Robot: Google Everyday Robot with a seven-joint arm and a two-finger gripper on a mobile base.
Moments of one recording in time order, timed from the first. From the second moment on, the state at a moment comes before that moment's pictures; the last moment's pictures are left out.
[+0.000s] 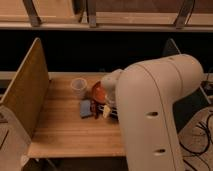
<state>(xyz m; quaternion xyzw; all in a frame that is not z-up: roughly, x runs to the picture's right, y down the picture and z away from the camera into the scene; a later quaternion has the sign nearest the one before) 0.050 0.143 0.874 -0.33 0.16 0.39 0.84</state>
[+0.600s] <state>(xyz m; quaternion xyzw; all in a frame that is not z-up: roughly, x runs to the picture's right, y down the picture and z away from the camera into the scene) 0.044 0.159 0.892 -0.36 0.13 0.38 0.84</state>
